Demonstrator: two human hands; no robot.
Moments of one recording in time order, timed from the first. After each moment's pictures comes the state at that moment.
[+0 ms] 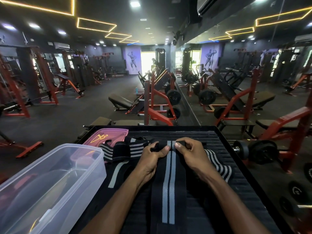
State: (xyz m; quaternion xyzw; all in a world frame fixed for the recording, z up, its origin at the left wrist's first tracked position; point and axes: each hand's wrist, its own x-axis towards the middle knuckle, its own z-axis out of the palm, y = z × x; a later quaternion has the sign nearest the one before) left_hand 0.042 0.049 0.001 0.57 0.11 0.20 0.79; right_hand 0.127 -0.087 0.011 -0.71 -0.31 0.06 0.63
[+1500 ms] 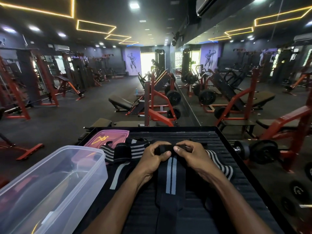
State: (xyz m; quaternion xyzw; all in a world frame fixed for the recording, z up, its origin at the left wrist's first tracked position) left_hand 0.039 0.057 0.001 0.68 0.11 0.19 0.69; right_hand 0.126 -0.092 0.013 -0.72 -0.29 0.12 0.62
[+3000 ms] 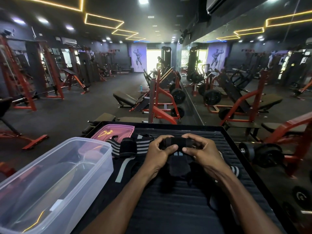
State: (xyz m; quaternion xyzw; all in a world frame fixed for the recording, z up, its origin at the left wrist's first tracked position) left_hand 0.043 0.054 -0.004 0.67 0.09 0.29 0.68; right_hand 0.128 -0.095 0.015 -0.64 -0.29 0.14 0.70
